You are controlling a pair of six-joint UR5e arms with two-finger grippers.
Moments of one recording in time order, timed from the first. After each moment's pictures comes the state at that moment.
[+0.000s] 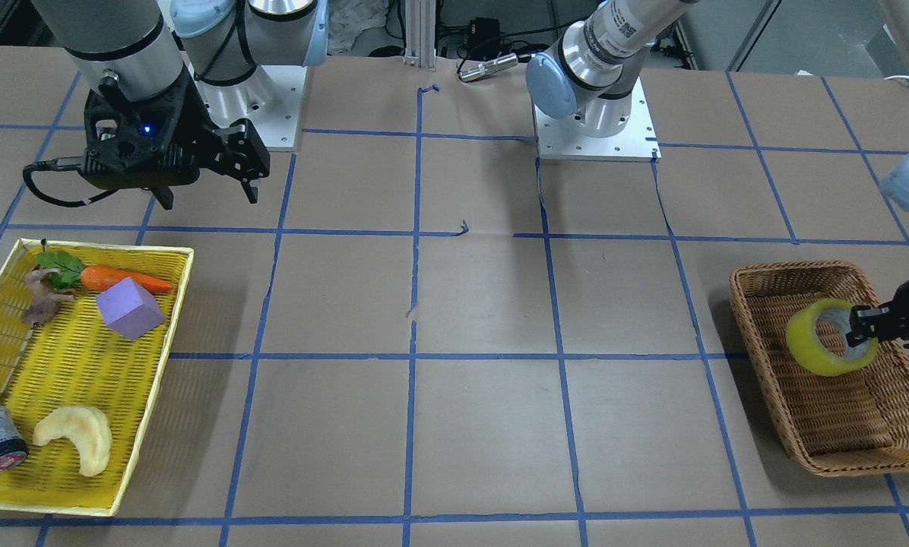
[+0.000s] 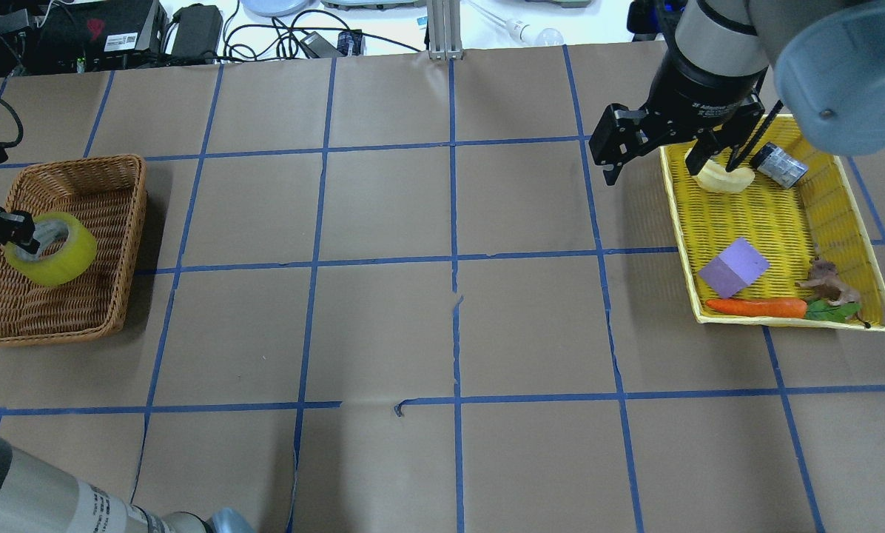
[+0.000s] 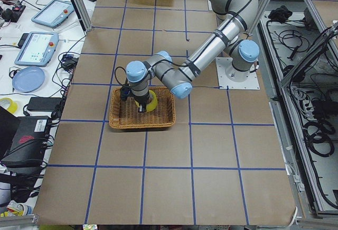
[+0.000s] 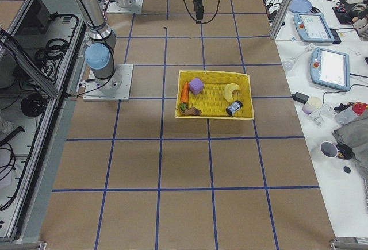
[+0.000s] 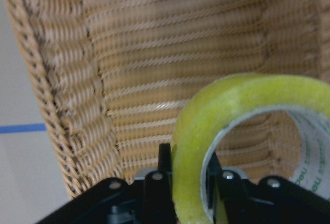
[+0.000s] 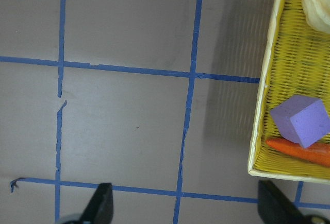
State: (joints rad) left arm -0.86 -2.03 -1.67 -0.99 1.61 0.80; right arm 1.60 -1.57 1.59 -1.60 -1.55 -0.07
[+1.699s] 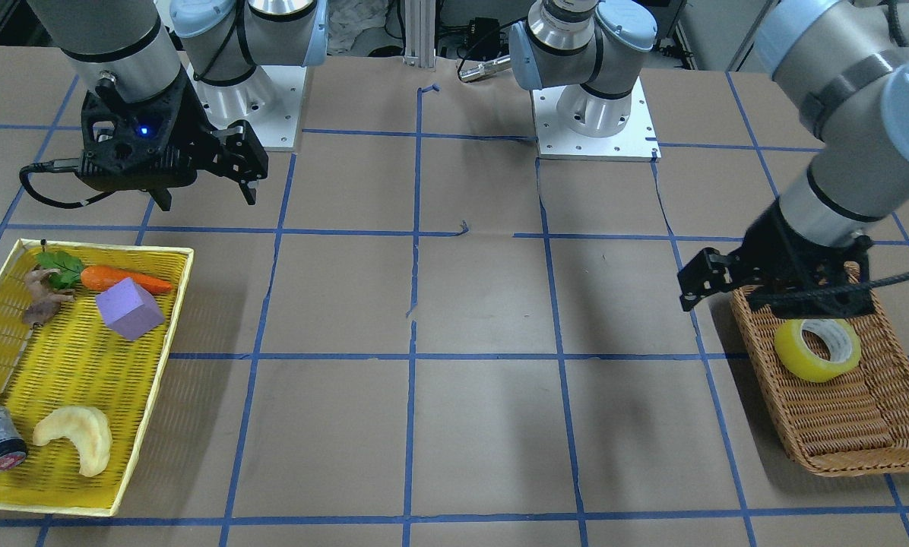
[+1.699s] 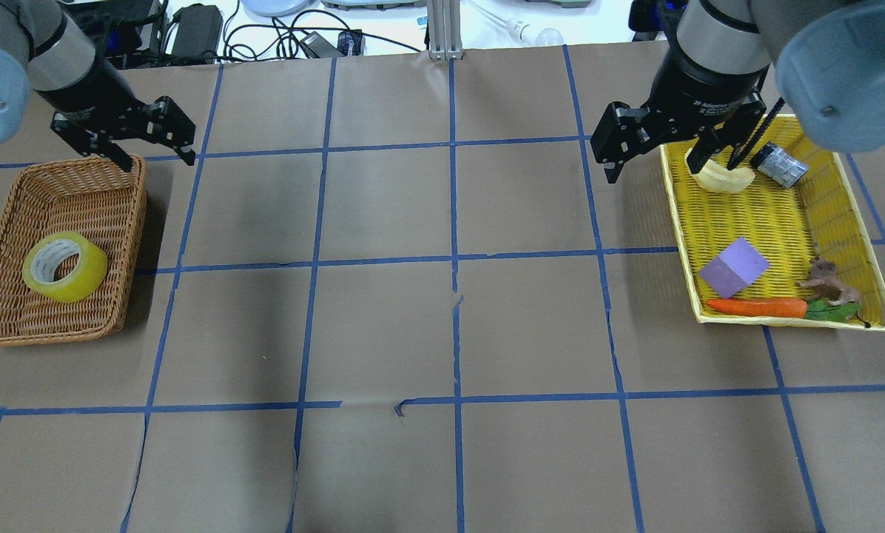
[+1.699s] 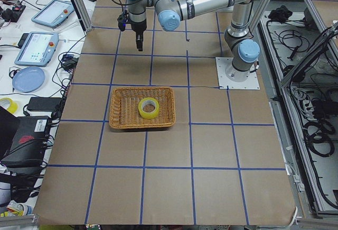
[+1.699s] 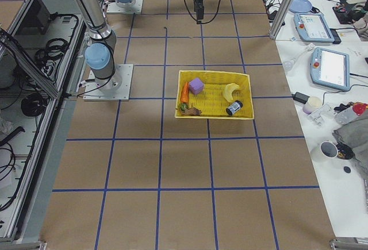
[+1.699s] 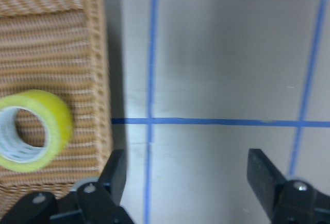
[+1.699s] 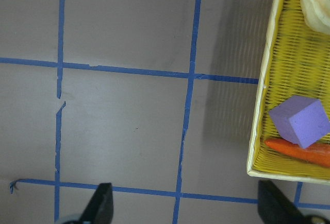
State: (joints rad) left arm -1.37 -1.74 -1.56 -1.40 1.52 0.16; right arm 1.59 -1.56 1.58 -1.60 -1.55 -0.07
